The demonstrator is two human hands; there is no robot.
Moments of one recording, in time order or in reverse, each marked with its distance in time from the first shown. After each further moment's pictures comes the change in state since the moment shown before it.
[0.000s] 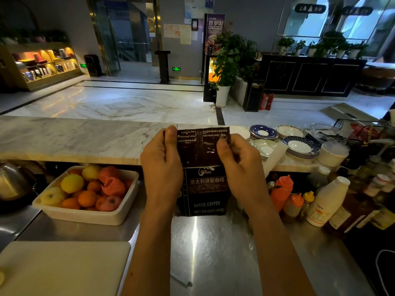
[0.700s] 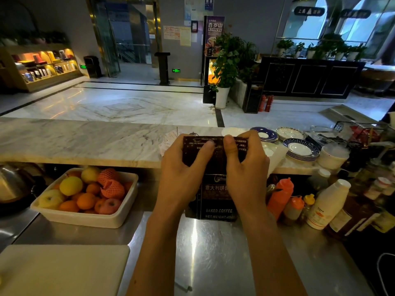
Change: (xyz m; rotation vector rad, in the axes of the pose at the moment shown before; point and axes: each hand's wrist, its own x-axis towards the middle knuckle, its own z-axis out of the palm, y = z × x) left_hand -0.008 0.002 0.010 -0.147 -0.286 -0.134; right_hand 0.004 -0.007 0.007 -0.093 0.305 -0.078
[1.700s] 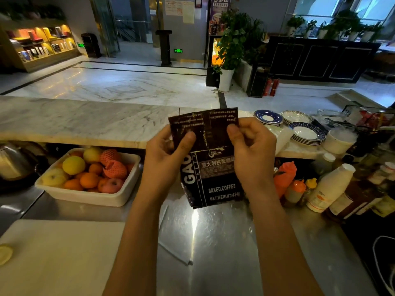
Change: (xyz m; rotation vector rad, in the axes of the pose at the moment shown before) left_hand -0.011 -0.026 -0.026 -0.206 -0.038 -0.024; right_hand -0.004 0.020 -0.003 0.133 -0.116 0.084
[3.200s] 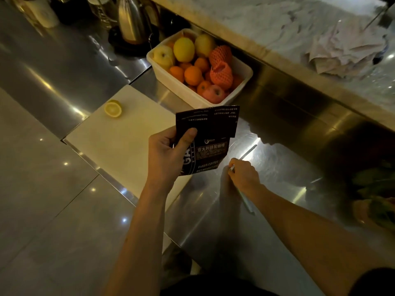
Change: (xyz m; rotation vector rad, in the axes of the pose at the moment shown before) left_hand -0.126 -0.109 -0.195 0.287 0.693 -0.347; right_hand -0.197 0.276 0.202 -0.870 -1.215 0.164
